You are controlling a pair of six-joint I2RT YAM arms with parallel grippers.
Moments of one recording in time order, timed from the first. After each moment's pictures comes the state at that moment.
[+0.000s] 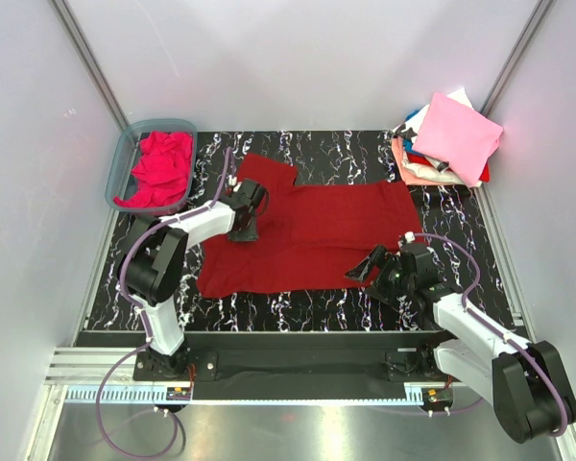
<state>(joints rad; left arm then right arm) -0.47 1.83 1.16 -0.50 -0.28 -0.48 0.31 0.97 0.29 -0.07 -0.33 0.94</state>
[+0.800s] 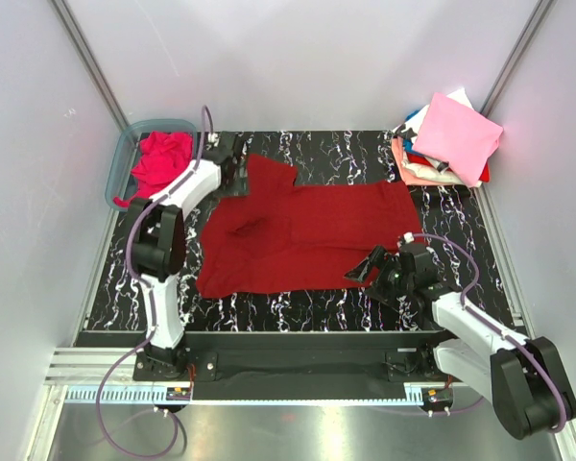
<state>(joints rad) -0.31 2.00 1.61 -0.71 -0.29 -0.41 0.31 0.99 0.29 -0.06 -0.34 0.94</state>
